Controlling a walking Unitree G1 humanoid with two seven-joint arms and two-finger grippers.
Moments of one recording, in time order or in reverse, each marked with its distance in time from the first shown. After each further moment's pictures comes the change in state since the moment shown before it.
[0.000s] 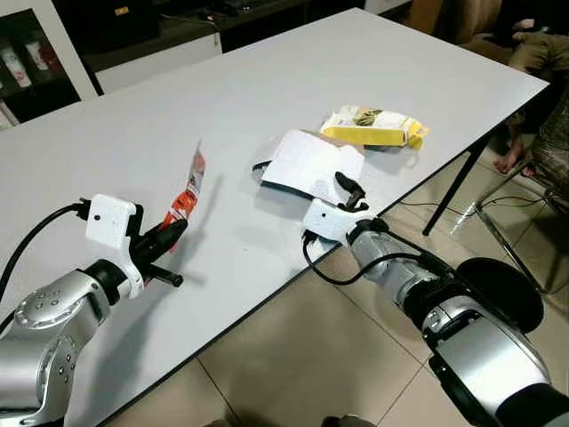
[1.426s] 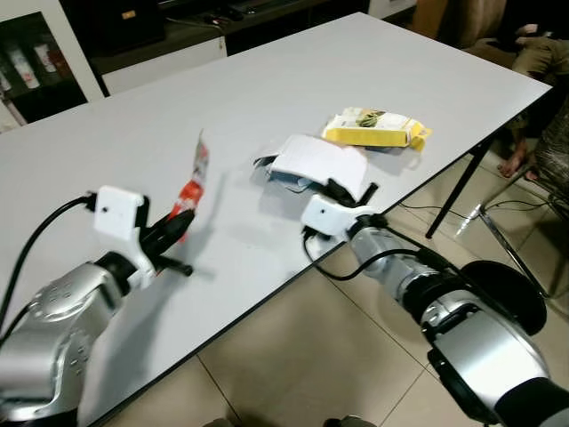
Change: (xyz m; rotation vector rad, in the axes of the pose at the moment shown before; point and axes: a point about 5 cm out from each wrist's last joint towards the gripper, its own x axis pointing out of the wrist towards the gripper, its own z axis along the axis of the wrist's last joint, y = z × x) left arm 0.014 -0.010 0.009 -0.030 -0.071 -0.018; right arm 0.002 -0.012 -0.001 -0.059 -0.009 -0.078
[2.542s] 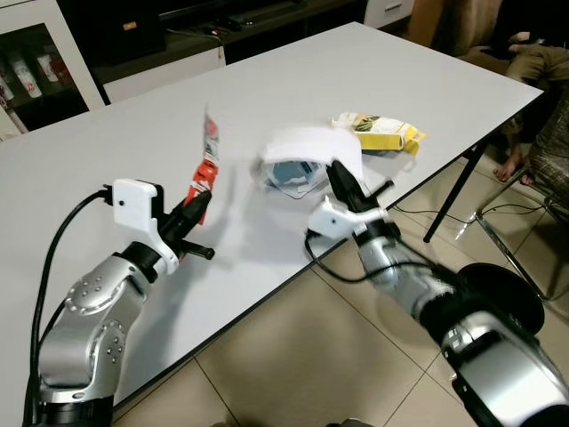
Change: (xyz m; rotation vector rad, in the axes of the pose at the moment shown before) left arm 0.020 -0.011 -0.003 -0.050 -0.143 0.003; right arm -0.022 -0.006 0.009 0.028 -0.230 -0.273
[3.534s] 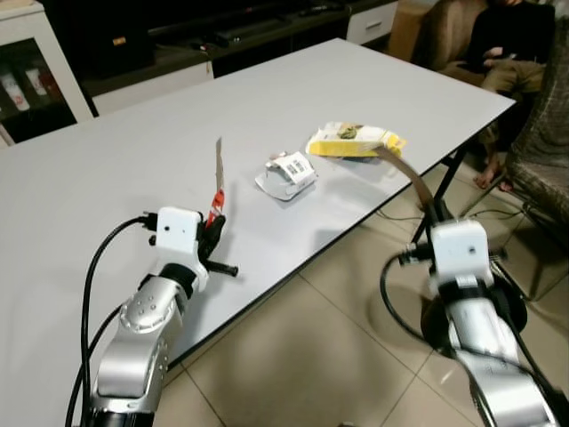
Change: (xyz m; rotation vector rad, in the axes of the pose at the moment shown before) left arm 0.011 -0.024 -0.044 0.128 0.095 0.142; right arm -0.120 -0.060 -0.005 0.635 0.383 -0.188
